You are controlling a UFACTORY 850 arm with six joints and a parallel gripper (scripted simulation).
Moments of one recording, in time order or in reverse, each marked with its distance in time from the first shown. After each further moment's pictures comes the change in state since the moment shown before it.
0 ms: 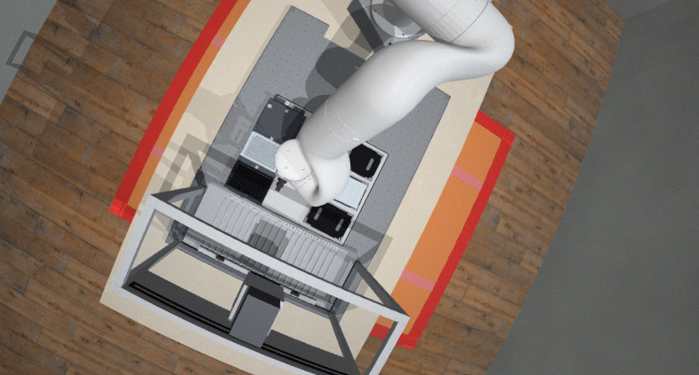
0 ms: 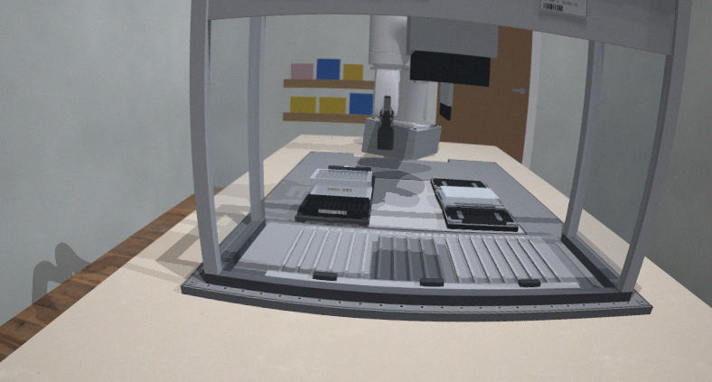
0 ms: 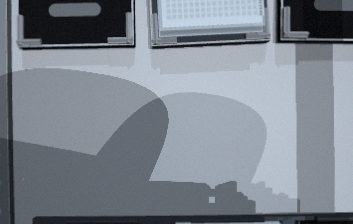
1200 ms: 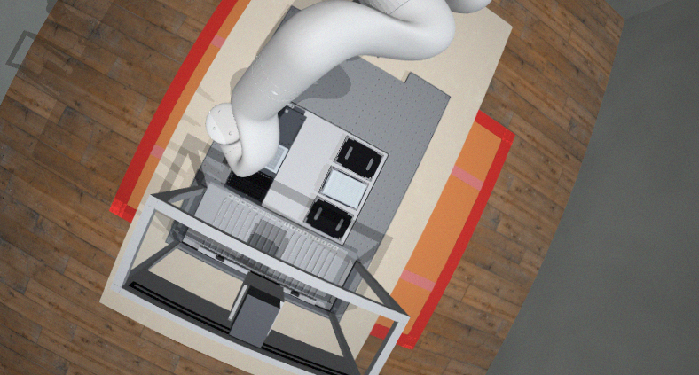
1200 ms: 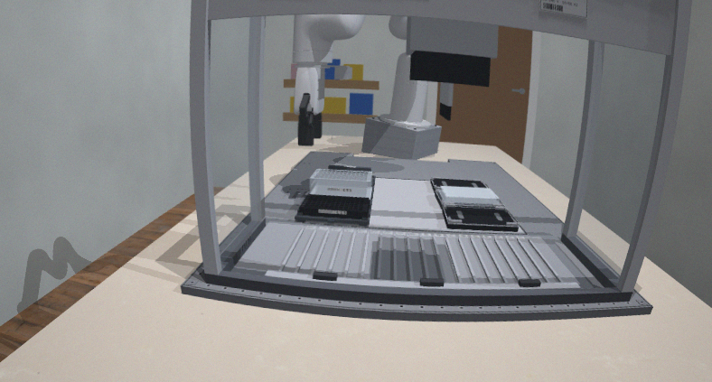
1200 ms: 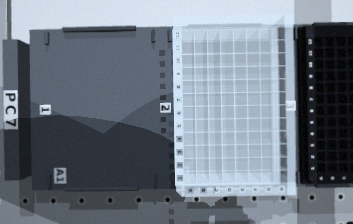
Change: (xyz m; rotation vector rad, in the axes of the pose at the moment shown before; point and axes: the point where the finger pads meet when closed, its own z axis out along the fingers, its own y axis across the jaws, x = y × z) arm -0.159 0.000 0.000 0.000 0.000 0.001
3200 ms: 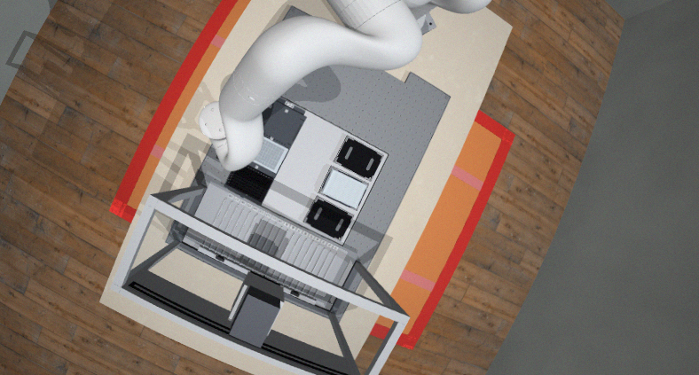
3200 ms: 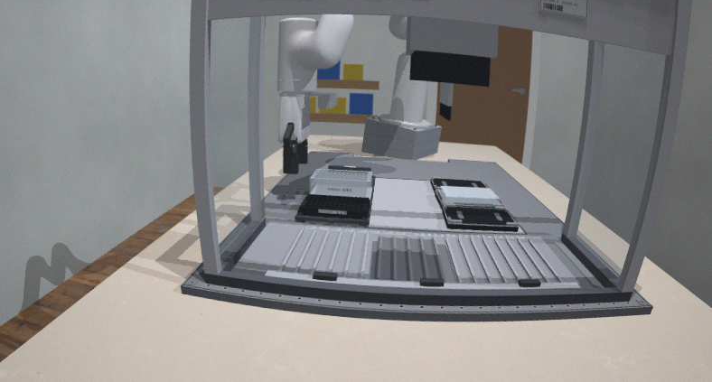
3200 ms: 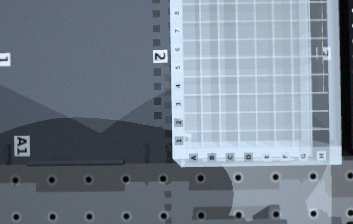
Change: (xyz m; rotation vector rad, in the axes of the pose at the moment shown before) arm -0.032 0.000 0.060 0.000 0.000 0.000
